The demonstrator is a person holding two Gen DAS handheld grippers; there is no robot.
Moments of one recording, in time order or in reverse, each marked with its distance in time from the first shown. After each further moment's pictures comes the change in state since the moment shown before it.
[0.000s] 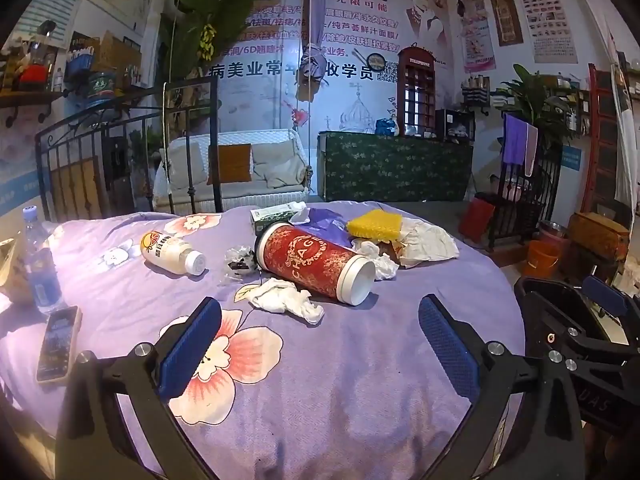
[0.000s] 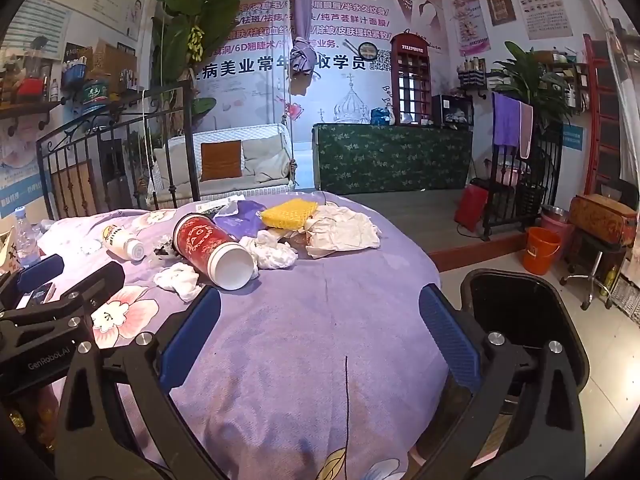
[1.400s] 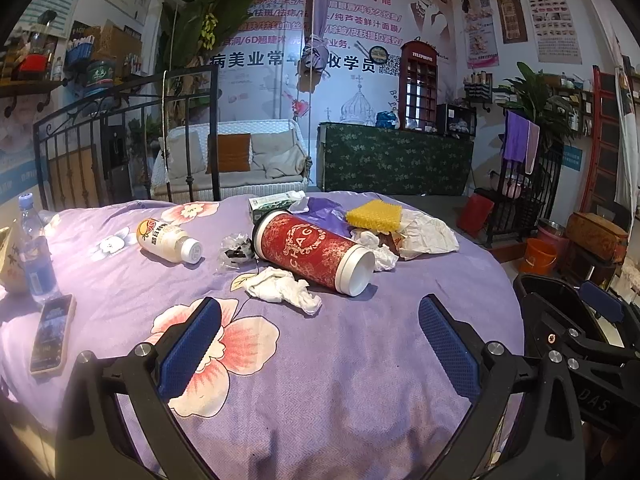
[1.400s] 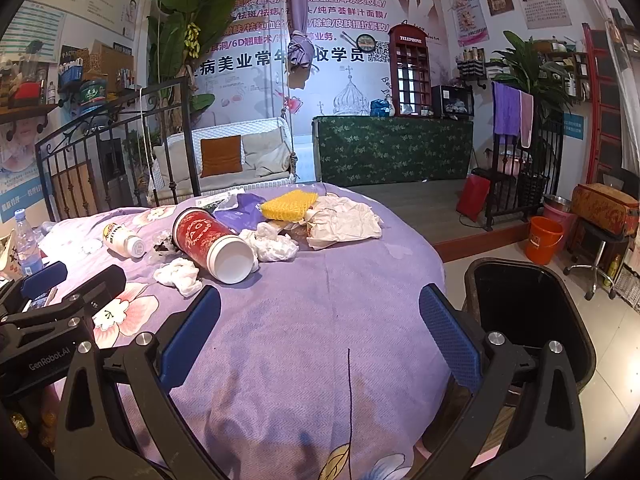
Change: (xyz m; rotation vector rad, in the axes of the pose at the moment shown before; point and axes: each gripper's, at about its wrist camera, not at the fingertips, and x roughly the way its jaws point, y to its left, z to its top) left arm 0.008 0.004 -0.009 -0.019 0.034 -0.013; right arm 0.017 0.000 -0.009 0.025 0.026 0.007
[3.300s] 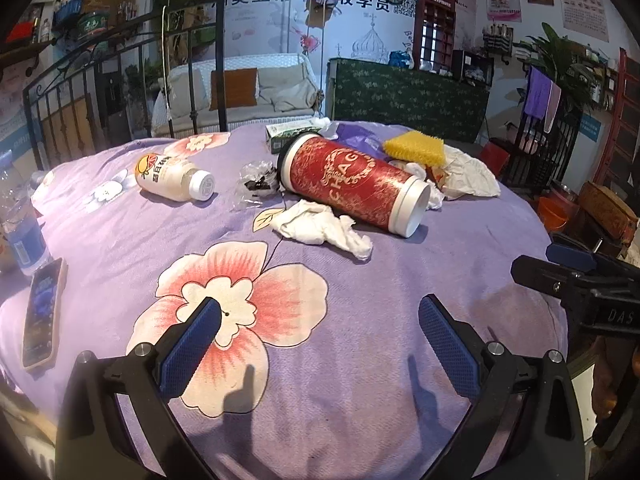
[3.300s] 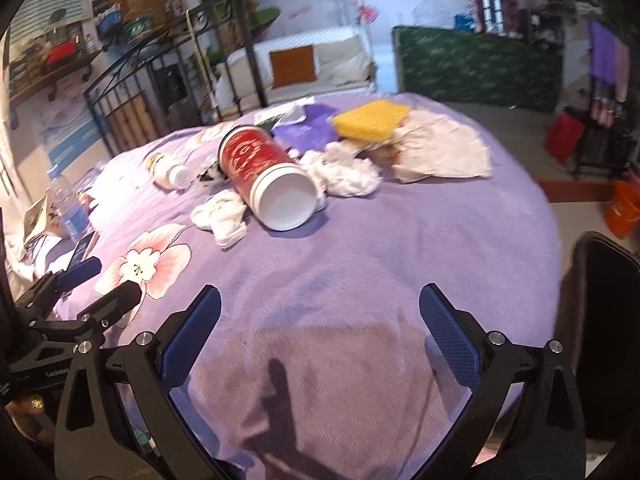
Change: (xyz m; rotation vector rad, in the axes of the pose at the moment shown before) left arm 0.052 0.050 -0.010 -0.034 0.278 0.005; right arm 0.118 0.021 0.015 -0.060 0.382 0.335
